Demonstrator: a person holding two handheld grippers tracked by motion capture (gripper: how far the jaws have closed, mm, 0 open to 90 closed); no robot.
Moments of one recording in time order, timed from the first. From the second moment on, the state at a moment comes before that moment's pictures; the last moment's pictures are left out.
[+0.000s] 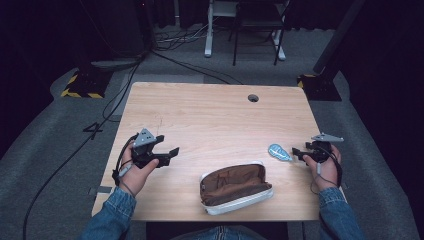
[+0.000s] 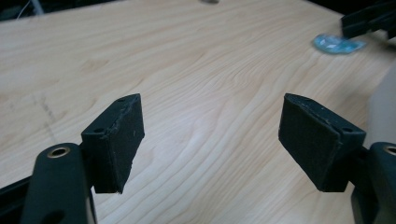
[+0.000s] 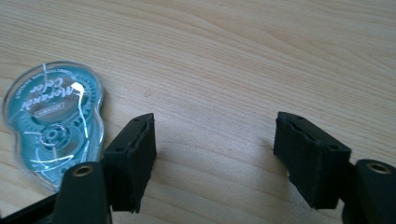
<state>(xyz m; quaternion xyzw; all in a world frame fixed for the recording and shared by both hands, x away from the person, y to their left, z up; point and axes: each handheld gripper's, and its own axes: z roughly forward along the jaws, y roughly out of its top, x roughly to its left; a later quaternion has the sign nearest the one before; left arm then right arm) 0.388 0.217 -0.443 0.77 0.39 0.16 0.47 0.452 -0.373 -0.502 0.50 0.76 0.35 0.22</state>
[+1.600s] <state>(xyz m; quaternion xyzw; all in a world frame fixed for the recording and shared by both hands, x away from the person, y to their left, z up) 0.422 0.249 -0.504 0.80 0.46 0.17 0.33 0.443 -0.320 -0.473 0.43 0.82 0.36 0.15</state>
